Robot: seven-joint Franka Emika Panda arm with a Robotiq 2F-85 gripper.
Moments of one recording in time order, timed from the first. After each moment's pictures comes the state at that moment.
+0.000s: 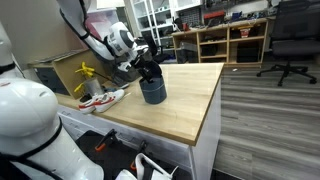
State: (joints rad) arm 0.12 0.17 -0.01 -2.37 -0.50 2.61 1.01
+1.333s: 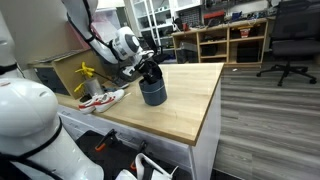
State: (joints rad) arm 0.12 0.21 -0.06 -2.38 -0.48 2.60 1.01
